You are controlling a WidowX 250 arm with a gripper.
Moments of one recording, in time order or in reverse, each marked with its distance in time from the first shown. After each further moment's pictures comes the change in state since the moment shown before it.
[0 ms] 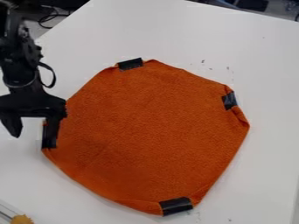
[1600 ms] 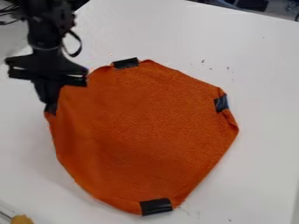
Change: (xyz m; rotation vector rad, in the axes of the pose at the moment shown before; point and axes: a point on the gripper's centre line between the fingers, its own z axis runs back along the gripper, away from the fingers) arm 0.027 -0.047 0.069 0.123 -0.125 -0.039
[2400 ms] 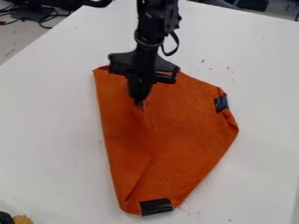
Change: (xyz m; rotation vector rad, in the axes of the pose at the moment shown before) arm 0.020 -0.130 -0.009 -0.109 0.055 -0.118
